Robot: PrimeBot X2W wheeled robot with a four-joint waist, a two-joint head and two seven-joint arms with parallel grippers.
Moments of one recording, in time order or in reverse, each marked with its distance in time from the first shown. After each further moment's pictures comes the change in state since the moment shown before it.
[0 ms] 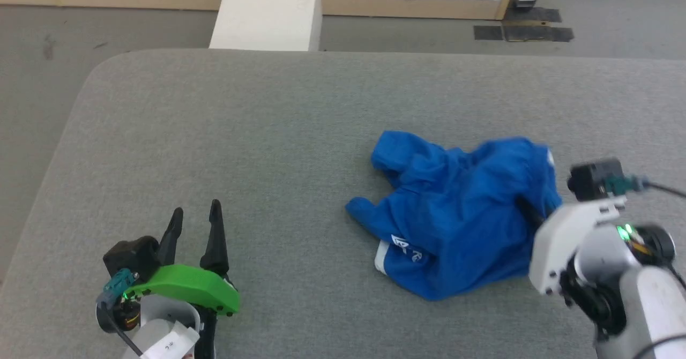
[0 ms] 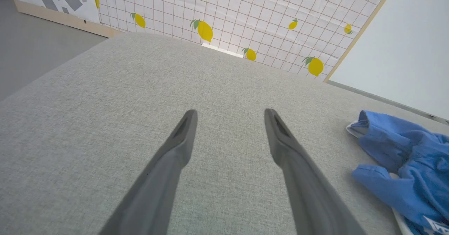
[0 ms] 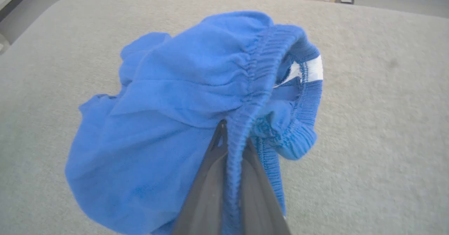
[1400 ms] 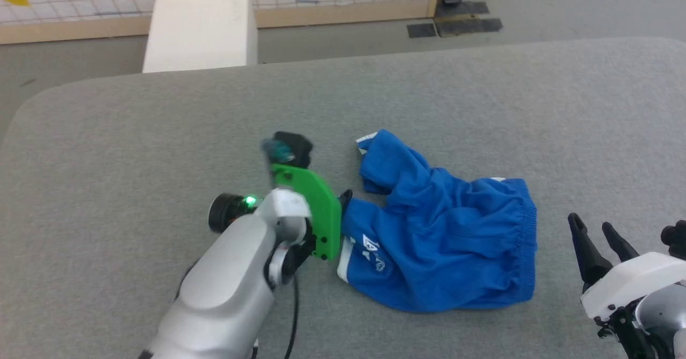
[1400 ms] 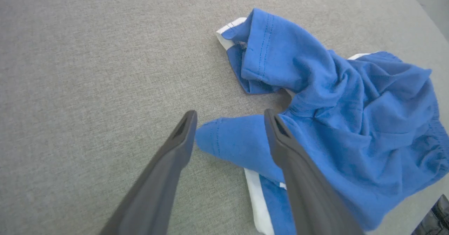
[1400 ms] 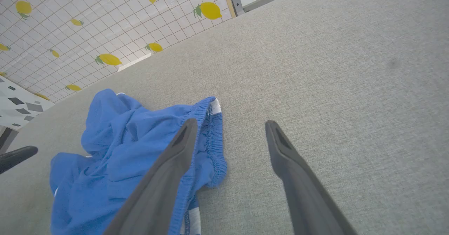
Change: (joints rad) left arm -0.431 -0.100 -0.328 0.220 -0.026 -0.059 0.687; right arm 0.188 0.100 -0.284 -0.037 0.131 0.000 -0.253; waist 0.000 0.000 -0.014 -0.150
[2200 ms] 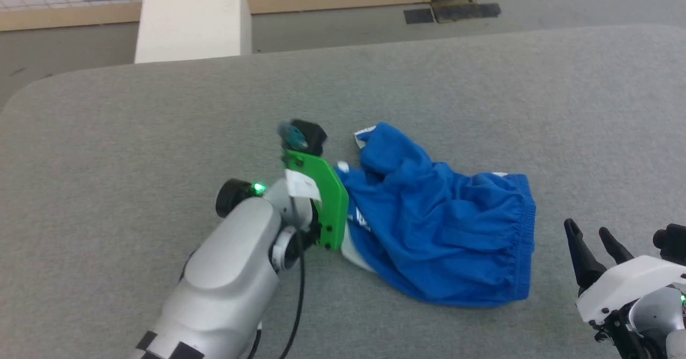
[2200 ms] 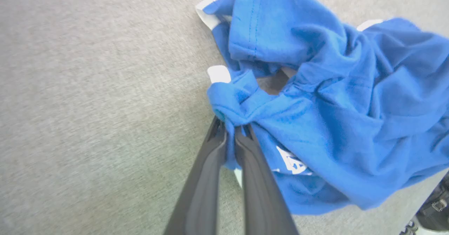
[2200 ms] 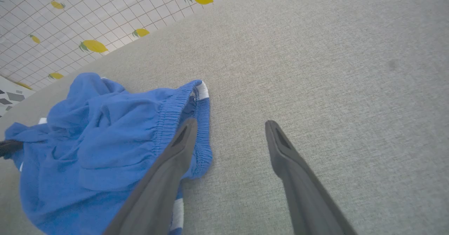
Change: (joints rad) left arm -0.088 -0.016 -0.050 0.095 -0.002 -0.044 0.077; right arm 0.000 0.000 0.010 0.033 -0.035 0.000 -0.019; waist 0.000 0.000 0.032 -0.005
